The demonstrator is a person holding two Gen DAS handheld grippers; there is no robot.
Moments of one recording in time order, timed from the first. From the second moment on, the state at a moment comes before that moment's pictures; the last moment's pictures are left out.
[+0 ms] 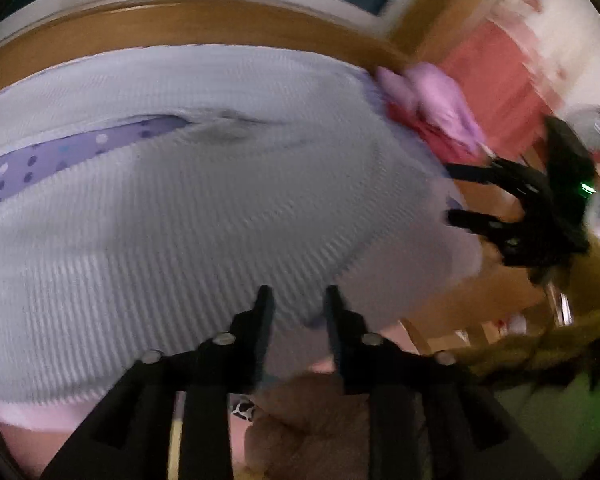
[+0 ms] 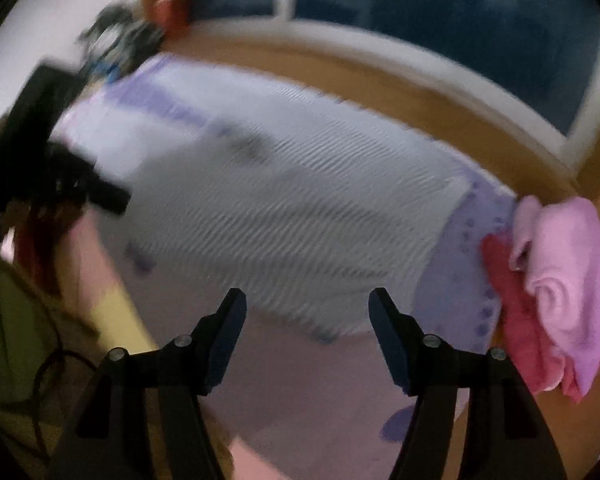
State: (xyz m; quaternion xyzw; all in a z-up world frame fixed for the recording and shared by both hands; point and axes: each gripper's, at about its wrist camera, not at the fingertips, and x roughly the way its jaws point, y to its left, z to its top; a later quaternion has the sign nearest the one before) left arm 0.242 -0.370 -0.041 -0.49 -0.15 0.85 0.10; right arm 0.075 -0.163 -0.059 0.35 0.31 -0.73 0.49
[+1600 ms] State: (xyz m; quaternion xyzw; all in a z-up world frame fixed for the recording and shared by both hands) left arm 0.257 -0.375 -0.054 -0.51 -0.04 0.86 0.09; right arm 0.088 -0.205 -0.085 0.28 0.44 -0.67 0.52
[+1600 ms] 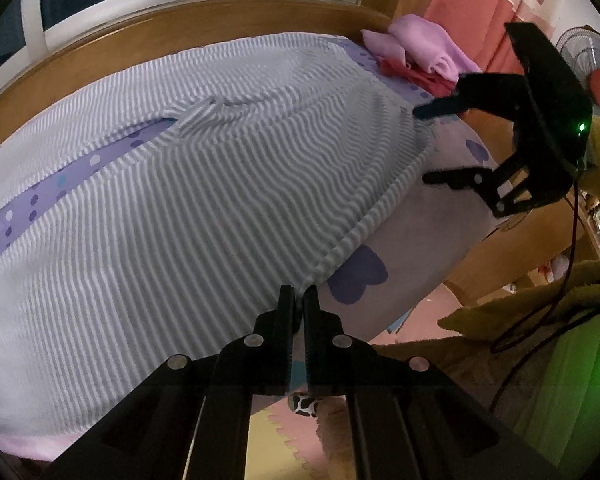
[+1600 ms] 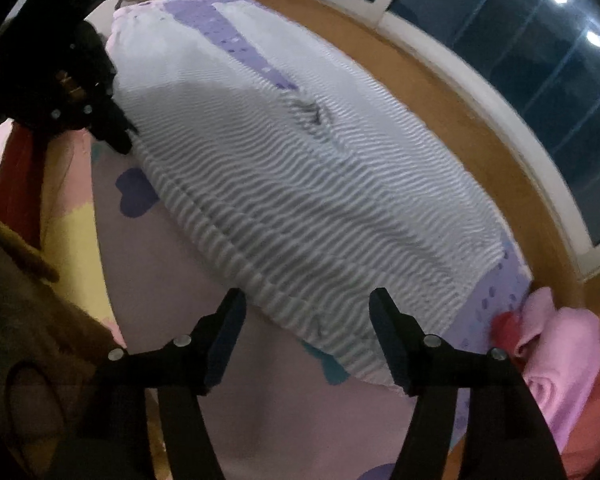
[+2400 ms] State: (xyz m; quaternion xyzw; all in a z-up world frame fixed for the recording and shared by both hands) left arm 0.283 -0.402 -0.033 -0.42 -0.09 0.90 -0.02; right arm 0.083 -0.180 -0.031 0.29 0.30 -0.76 0.50
